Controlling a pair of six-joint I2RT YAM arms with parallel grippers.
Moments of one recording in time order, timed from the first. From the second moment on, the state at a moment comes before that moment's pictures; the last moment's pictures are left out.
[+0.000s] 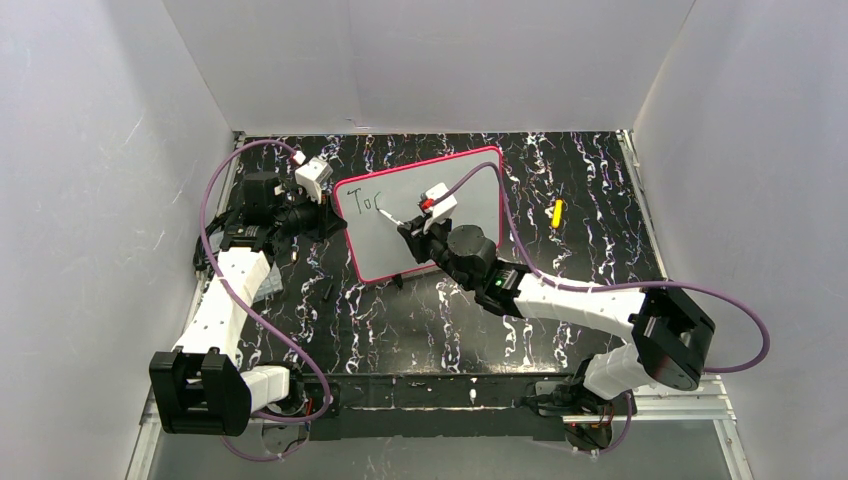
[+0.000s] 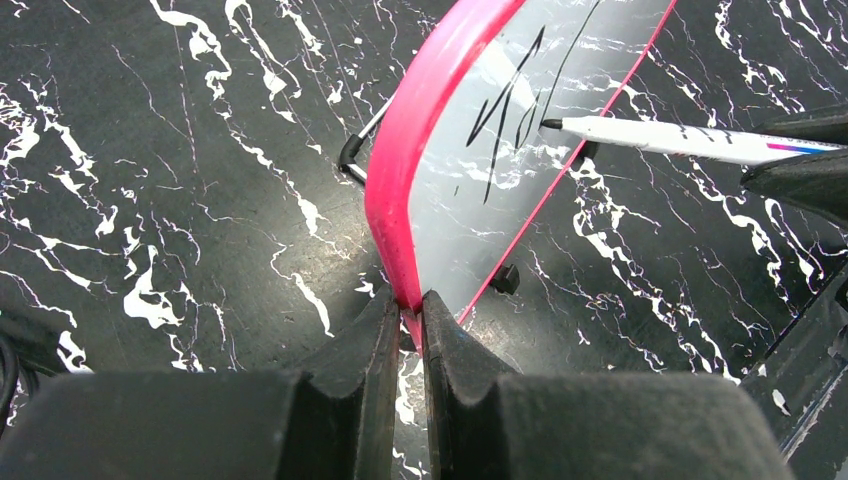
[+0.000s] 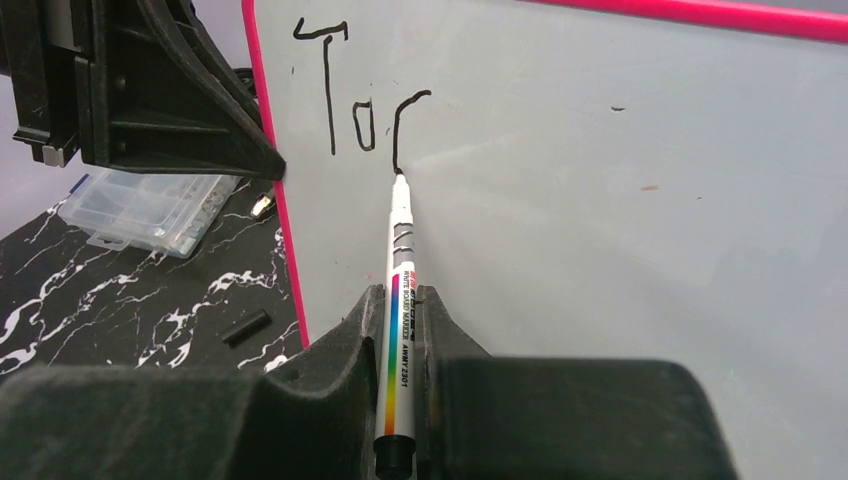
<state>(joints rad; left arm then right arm) -0.05 1.18 0.96 -0.43 0.64 0.16 1.06 1.43 0.89 0.47 0.32 0.13</state>
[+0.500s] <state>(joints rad) -0.05 1.18 0.96 -0.43 0.64 0.16 1.06 1.41 0.93 0.49 0.38 0.06</state>
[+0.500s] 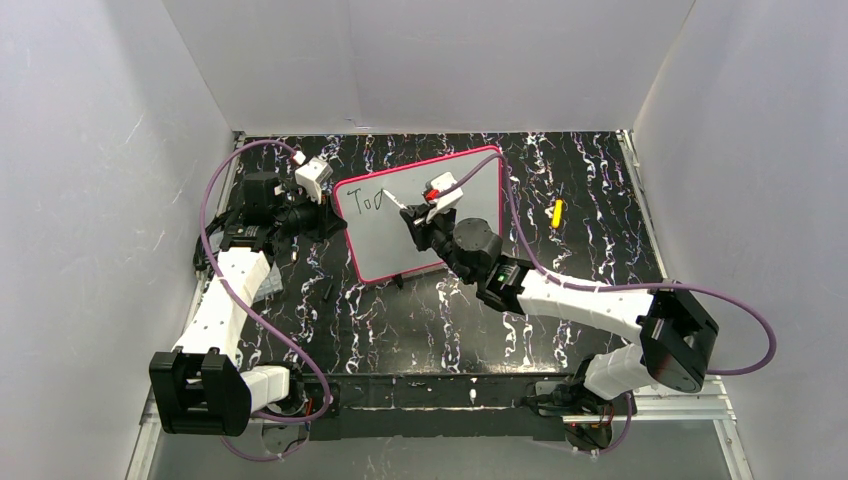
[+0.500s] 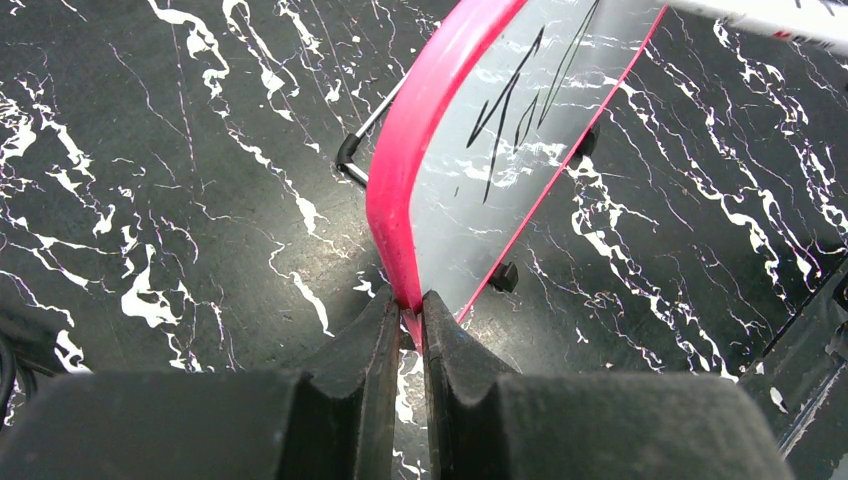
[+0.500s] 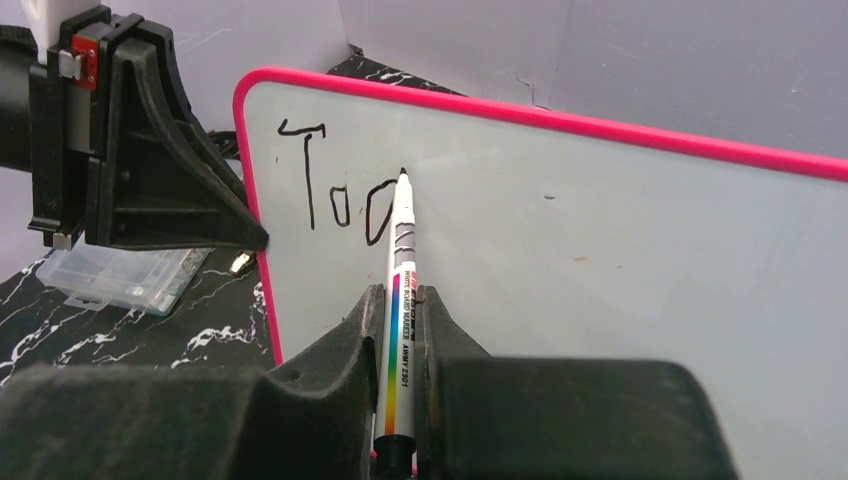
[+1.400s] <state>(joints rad) -0.05 1.18 0.96 -0.43 0.64 0.16 1.06 1.41 0.88 0.51 0.37 0.10</state>
